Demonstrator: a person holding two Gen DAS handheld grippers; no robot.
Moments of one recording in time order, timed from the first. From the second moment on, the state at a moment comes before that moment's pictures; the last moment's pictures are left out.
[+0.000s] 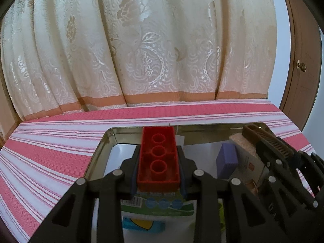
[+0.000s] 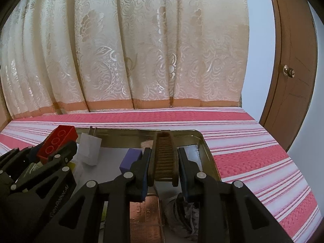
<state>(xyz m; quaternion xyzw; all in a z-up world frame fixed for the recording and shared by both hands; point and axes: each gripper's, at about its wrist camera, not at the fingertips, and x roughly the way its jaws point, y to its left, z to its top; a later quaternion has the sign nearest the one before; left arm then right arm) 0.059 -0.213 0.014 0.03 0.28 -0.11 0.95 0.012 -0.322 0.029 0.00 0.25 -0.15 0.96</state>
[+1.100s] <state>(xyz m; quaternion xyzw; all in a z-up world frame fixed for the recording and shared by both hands) 0.067 -0.207 0.017 0.01 0.30 -0.11 0.95 0.018 -0.328 0.024 0.10 0.27 -0.03 0.96</state>
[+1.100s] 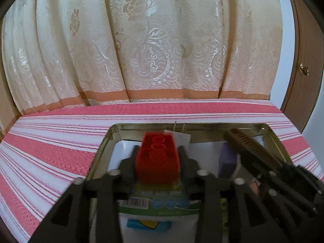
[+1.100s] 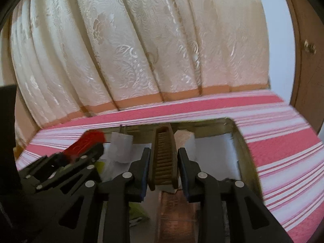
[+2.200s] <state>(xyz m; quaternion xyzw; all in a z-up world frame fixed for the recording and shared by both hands) 0.021 -0.160 0.024 -0.02 0.18 -0.09 0.98 -0.045 -0.341 0.052 0.09 0.10 -0.16 0.98</state>
